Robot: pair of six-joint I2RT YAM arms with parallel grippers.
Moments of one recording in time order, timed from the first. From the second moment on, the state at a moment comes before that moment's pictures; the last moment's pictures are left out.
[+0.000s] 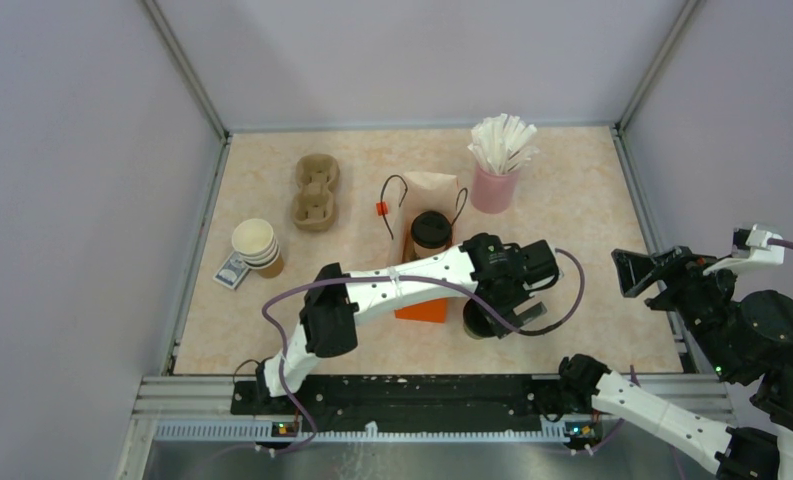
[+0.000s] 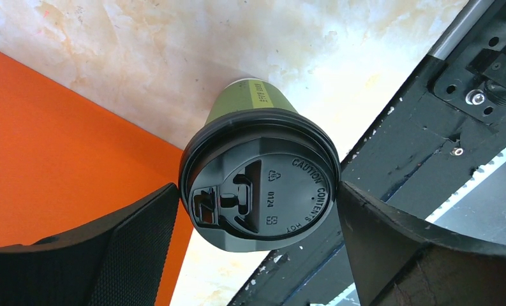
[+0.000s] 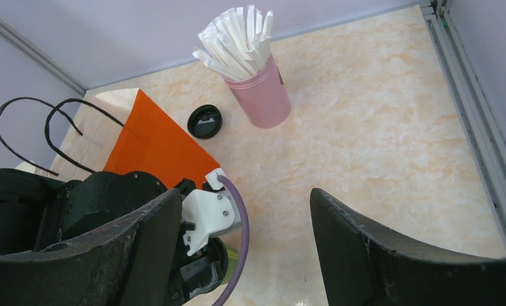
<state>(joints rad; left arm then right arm) -1.28 2.16 2.11 -1.17 -0.09 -0.16 0.88 0.41 1.37 -1.15 0.73 0.48</state>
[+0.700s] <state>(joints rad) -1.28 2.15 2.19 -1.19 -0.09 -0.16 0.88 0.41 1.37 -1.14 0.73 0.48</state>
